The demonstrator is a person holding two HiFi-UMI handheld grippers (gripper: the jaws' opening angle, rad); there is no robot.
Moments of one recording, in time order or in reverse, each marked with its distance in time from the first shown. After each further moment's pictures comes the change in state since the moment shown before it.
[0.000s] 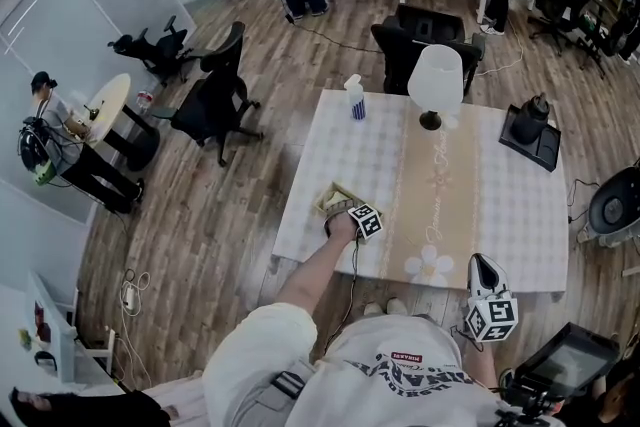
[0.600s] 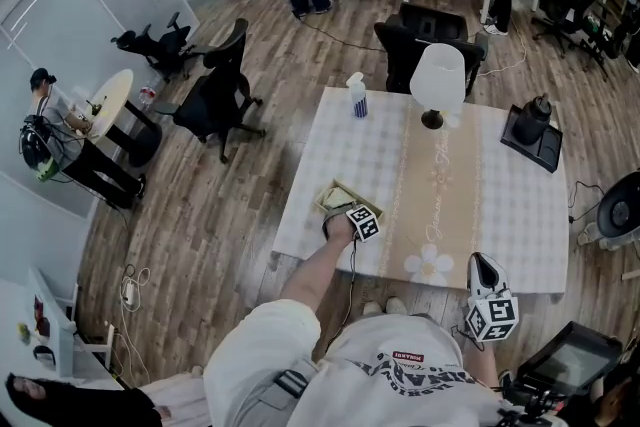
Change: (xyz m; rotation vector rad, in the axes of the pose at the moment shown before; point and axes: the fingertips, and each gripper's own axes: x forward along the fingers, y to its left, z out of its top) left arm 0.003 0.003 -0.007 0.013 -0.012 0.074; right arm 0.001 0.000 0.004 -0.020 0.008 0.034
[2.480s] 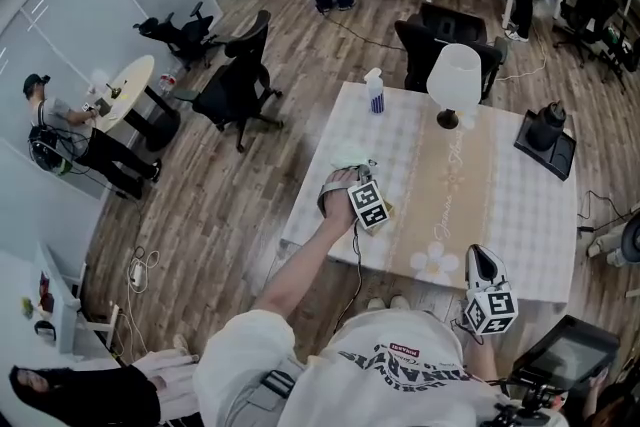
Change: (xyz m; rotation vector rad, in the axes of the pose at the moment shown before) left arm -0.222 0.096 0.041 0.049 -0.205 0.380; right arm 0.013 0.019 0.009 0.013 -0.039 0.098
